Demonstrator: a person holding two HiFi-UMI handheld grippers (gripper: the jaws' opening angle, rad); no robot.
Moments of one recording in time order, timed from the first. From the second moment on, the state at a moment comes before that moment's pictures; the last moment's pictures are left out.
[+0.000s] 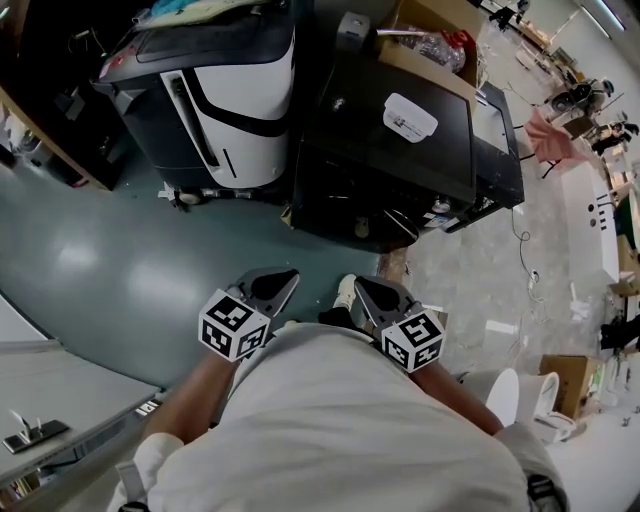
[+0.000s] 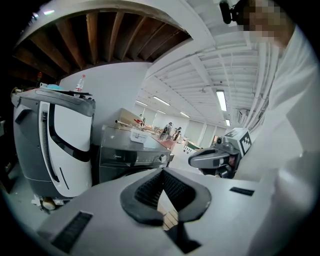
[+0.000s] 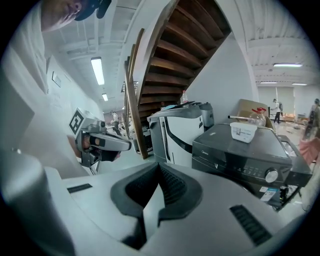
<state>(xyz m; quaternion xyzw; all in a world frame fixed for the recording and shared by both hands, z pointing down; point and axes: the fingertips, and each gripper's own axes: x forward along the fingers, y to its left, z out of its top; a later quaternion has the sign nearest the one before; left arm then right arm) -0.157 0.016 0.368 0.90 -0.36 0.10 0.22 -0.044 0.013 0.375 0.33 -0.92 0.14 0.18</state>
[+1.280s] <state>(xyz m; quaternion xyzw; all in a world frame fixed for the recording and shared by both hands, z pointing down) -0.167 0.018 0.383 0.89 -0.37 0.11 0.23 -0.040 0.015 0.381 0.33 -0.91 0.13 0.19</state>
